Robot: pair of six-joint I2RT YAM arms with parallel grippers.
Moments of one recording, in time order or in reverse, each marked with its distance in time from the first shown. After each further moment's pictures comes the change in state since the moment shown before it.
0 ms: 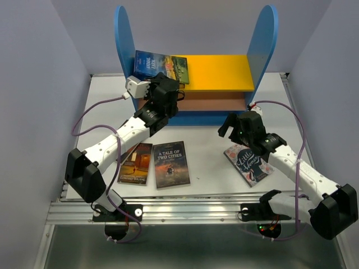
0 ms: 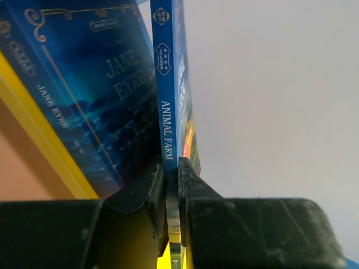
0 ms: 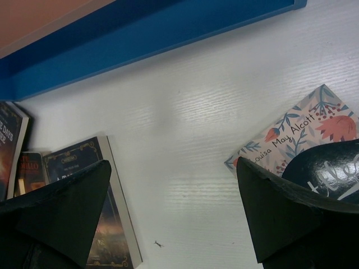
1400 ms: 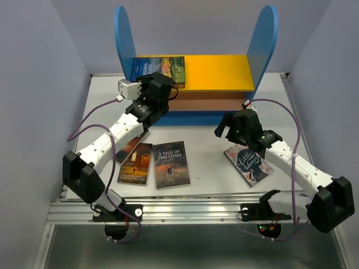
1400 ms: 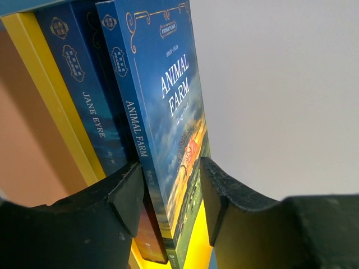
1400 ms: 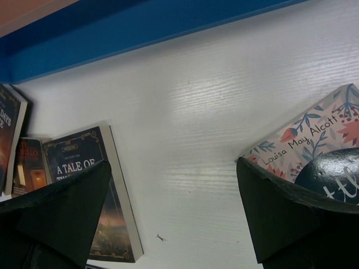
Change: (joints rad) left arm 0.084 -0.010 0.055 -0.324 0.157 -0.348; right arm 0.000 0.066 0.031 0.008 -0.064 -0.019
